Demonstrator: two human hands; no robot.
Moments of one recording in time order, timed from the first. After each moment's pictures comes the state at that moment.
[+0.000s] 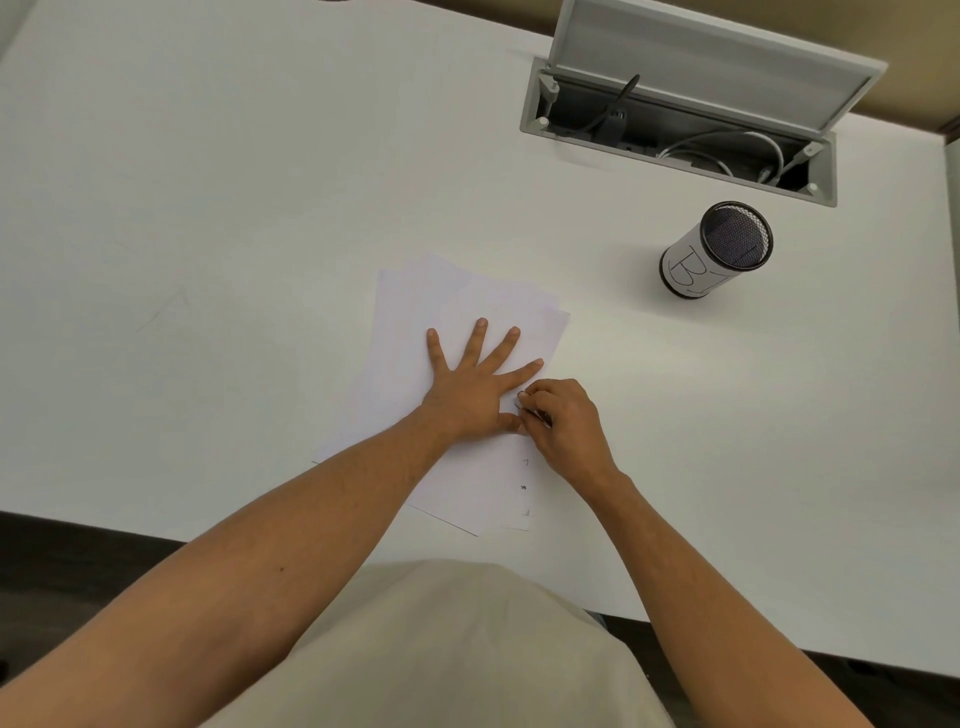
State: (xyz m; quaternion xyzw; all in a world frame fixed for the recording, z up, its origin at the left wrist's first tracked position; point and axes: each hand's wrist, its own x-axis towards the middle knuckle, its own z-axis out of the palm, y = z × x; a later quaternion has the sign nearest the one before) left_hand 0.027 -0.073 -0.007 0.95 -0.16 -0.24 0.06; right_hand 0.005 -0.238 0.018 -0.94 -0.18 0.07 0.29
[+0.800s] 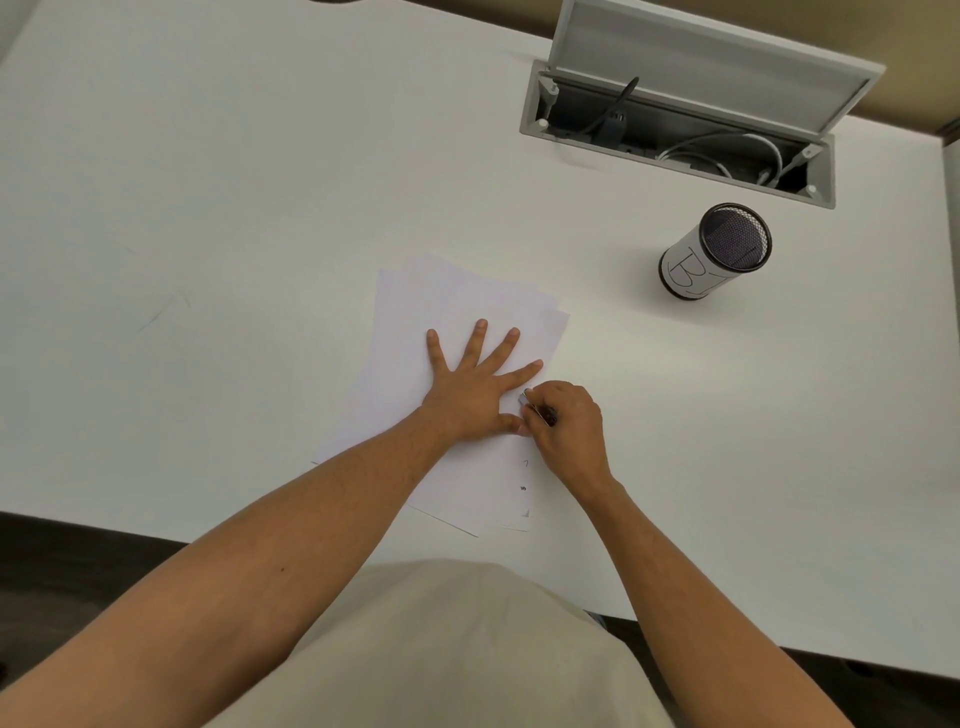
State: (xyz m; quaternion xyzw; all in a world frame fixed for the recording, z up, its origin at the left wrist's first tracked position) left_hand 0.026 -0.073 -0.008 0.95 -0.16 -0.24 0.07; right_hand -0.001 -0.236 0.011 -0.94 -0.07 0.06 0.34
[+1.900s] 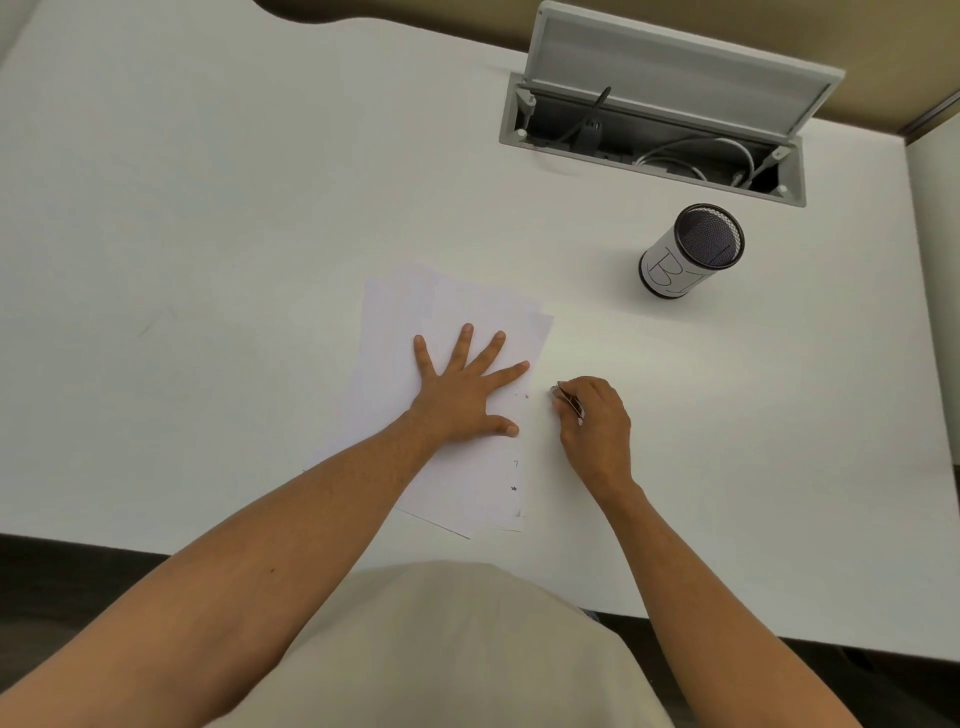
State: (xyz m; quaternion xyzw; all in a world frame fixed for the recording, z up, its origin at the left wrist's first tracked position) left_hand 0.027 -0.072 -0.003 0.95 -0.15 -0.25 0.09; right_hand 0.001 -0.275 0.004 -0.95 -0.03 -0.03 0.30
